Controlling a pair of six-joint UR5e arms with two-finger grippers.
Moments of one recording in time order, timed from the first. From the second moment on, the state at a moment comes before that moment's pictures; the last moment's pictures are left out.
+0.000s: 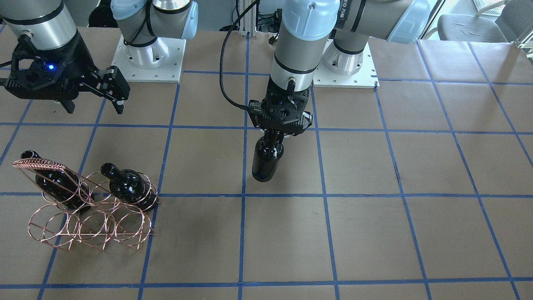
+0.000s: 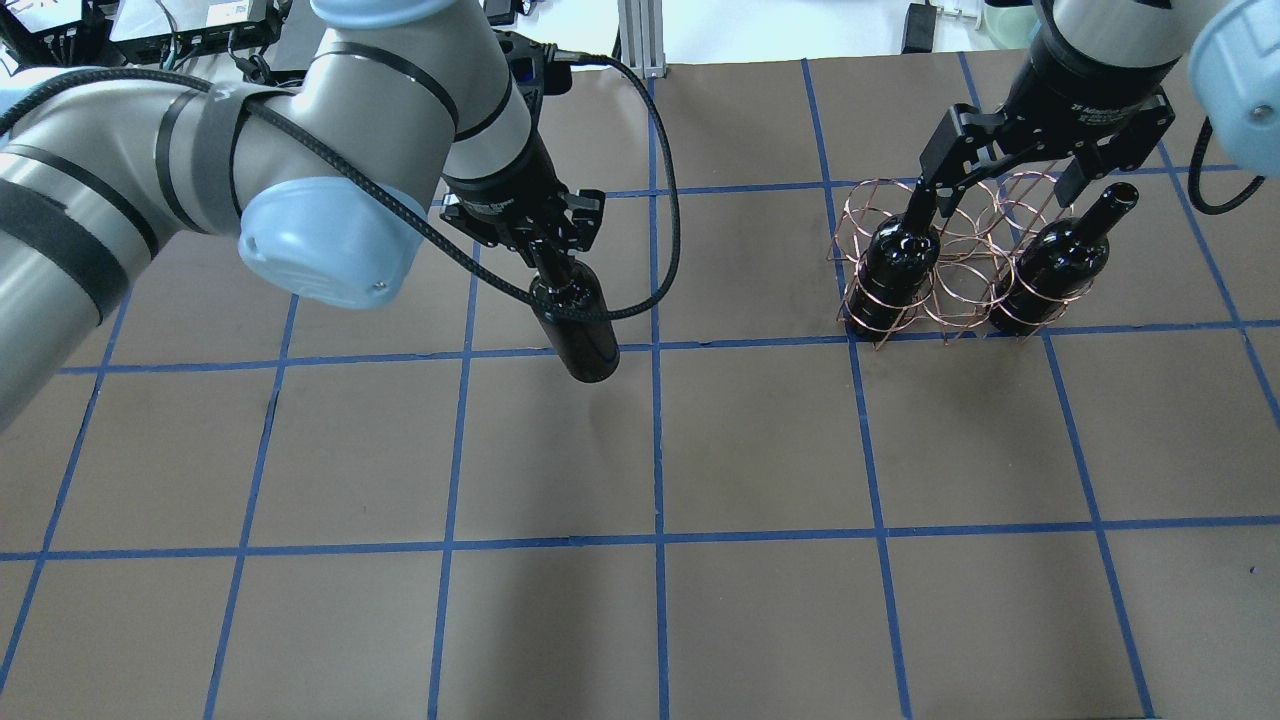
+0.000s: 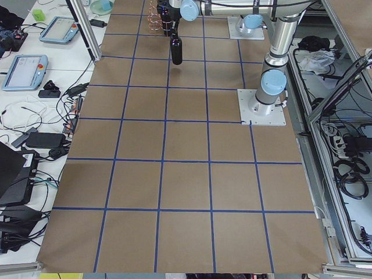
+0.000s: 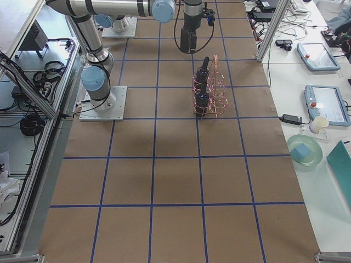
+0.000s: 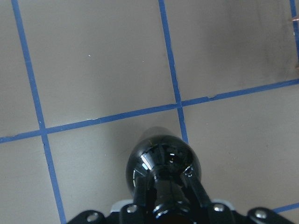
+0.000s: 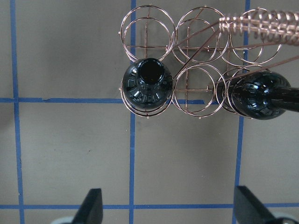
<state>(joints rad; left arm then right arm) -1.86 -1.73 -1.65 -1.23 1.50 -0.12 1.50 -1.58 1.58 -1.61 -1.60 -0.10</state>
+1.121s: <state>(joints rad) -1.88 -1.75 -1.70 -1.17 1.49 -0.13 1.50 -1.58 1.58 -1.61 -1.60 -0.10</state>
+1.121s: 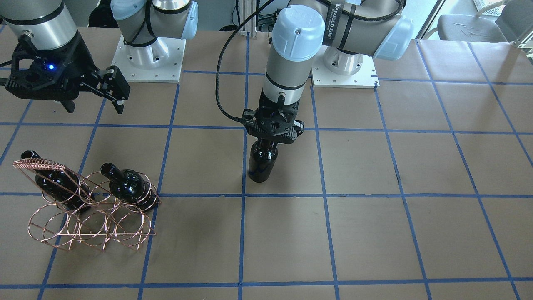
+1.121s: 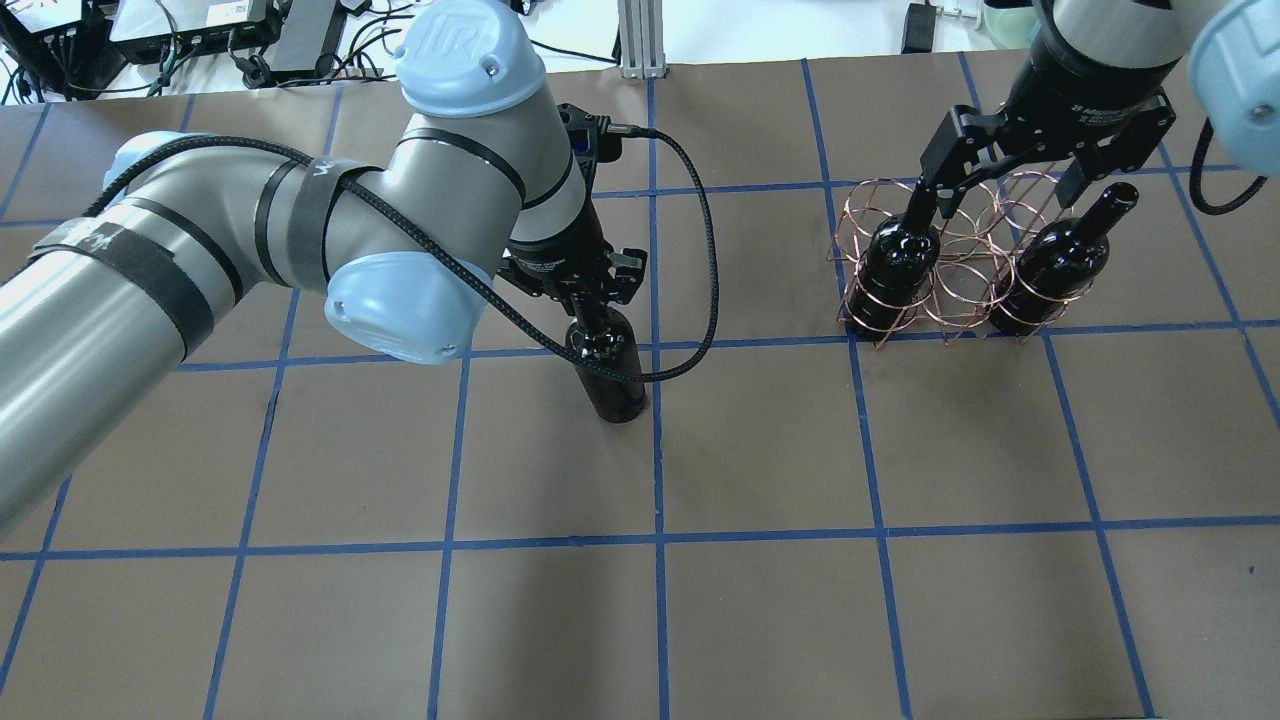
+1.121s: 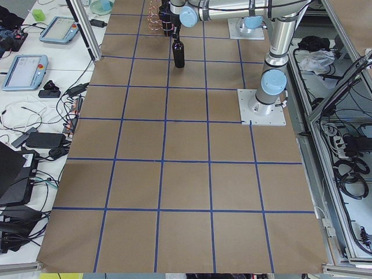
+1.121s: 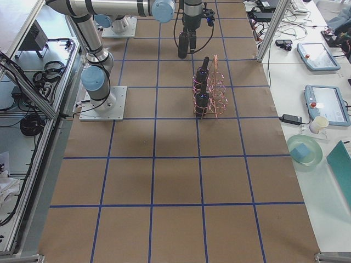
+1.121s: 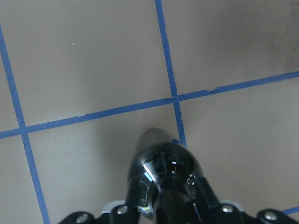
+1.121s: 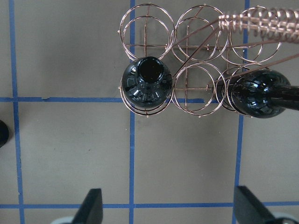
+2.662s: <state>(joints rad) -1.56 -1.66 -1.43 -1.50 1.53 0.06 1.84 -1.44 1.51 -1.75 -1.58 0.35</state>
